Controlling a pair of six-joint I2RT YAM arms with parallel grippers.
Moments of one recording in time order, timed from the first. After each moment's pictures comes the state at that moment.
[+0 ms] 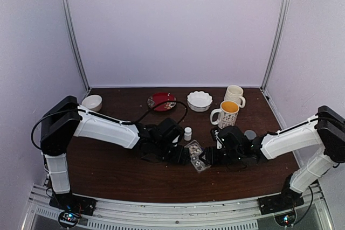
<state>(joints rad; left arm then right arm) -1.08 1.96 1.20 -0.19 0.05 -0.72 0.90 1.49 0.57 0.12 0.01 0.79</state>
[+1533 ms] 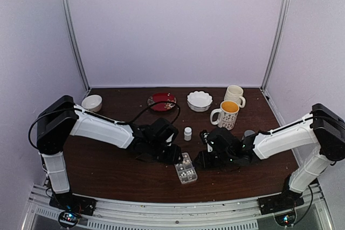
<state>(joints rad) -1.04 1.92 1.11 -0.14 0.09 -0.74 0.99 1.57 0.68 0.04 0.02 0.76</state>
